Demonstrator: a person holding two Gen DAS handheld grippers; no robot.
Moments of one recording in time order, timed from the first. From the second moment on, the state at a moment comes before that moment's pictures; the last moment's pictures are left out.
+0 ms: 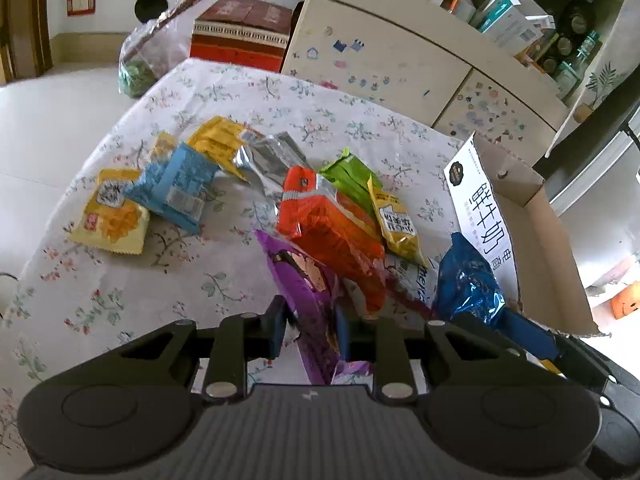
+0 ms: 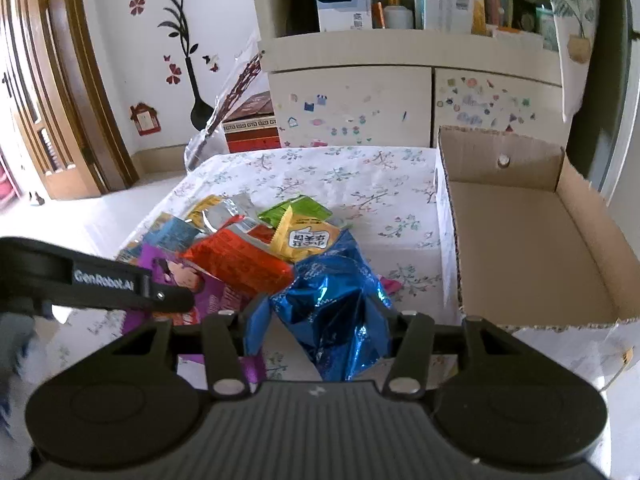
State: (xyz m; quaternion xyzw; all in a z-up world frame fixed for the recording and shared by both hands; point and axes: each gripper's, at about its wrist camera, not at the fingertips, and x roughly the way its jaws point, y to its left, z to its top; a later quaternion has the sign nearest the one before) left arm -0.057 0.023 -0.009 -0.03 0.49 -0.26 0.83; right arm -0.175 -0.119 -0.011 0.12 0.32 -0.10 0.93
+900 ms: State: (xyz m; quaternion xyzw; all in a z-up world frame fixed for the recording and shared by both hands) left arm -0.069 0.017 -0.010 -0.05 0.48 -0.26 0.83; right arm -0.175 -0.117 -0.016 0.16 0.33 -0.08 0.93
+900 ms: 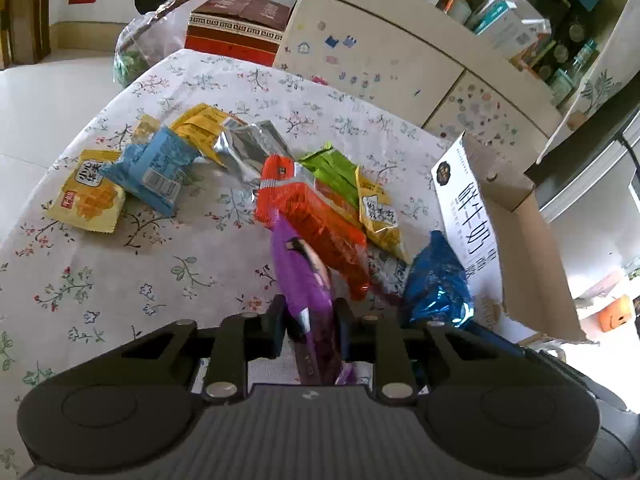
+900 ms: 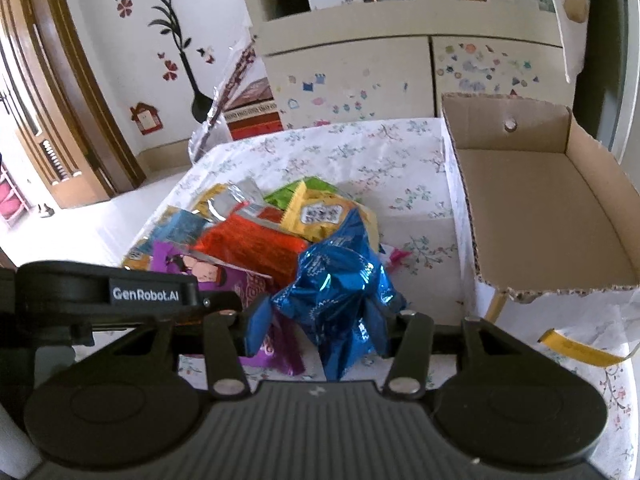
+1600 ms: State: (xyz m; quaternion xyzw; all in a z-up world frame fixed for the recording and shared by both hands) left arm -0.075 0.016 -0.003 -0.03 0.48 -0.26 0.84; right arm -0.179 -0.120 -0.007 0.17 0.32 -0.09 0.93
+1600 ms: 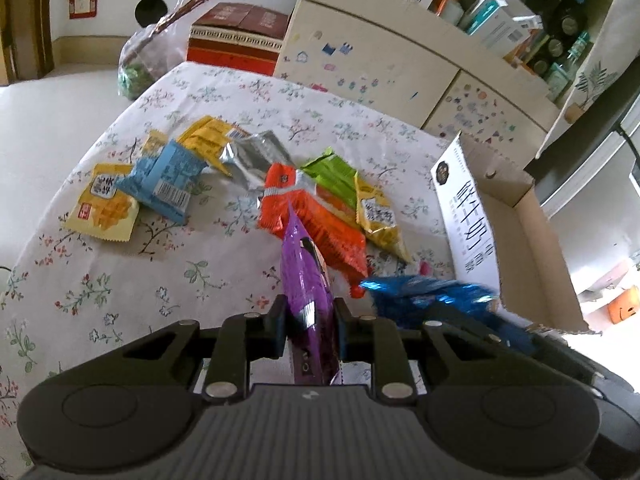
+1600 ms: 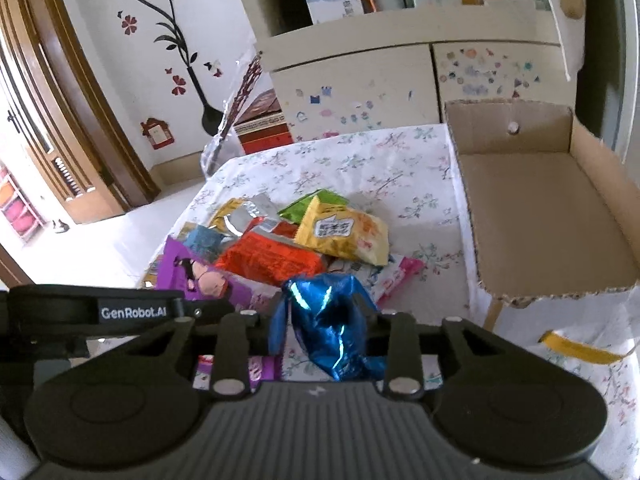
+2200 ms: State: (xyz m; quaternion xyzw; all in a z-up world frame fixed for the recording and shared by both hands) left arm -0.061 0.019 -0.038 -0.06 0.52 -0.24 0.81; right arm -0.164 -0.142 -0.055 0.22 0.36 -0.14 0.90
